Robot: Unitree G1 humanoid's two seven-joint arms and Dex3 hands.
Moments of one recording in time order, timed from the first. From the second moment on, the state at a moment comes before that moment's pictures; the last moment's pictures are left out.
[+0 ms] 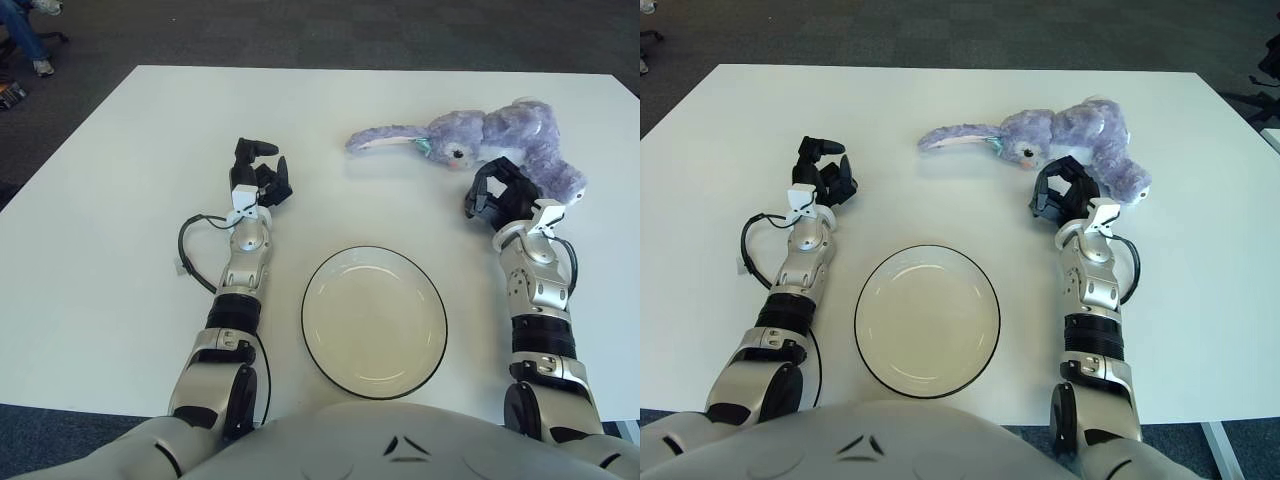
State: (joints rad) left arm -0.36 -0.03 0.08 0.46 0.09 -0.29 0.30; right arm -0.25 -0.16 -0.28 0.23 0.20 0.08 0.02
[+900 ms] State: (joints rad) left arm -0.36 -0.04 0.07 0.46 0.09 -0.29 0.30; right arm -0.22 -0.14 -0.28 0.10 0.17 0.07 -0.03
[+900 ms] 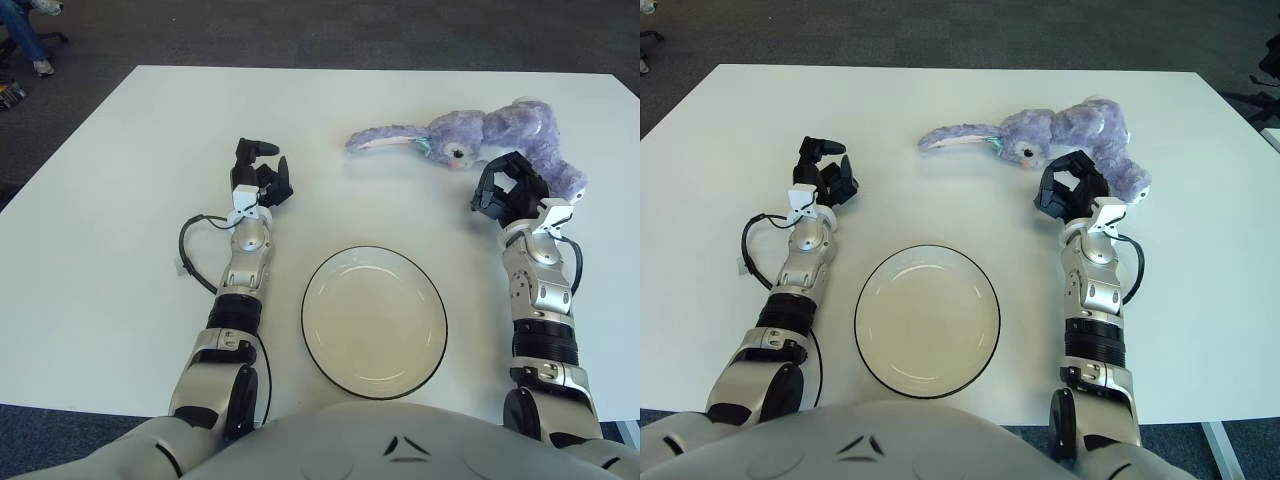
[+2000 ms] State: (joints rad) left arm -0.36 -0.04 0.07 0.47 0.08 -0.30 0.27; right arm -0.14 -0.40 -0.21 -0.24 -0.13 -0.02 0.08
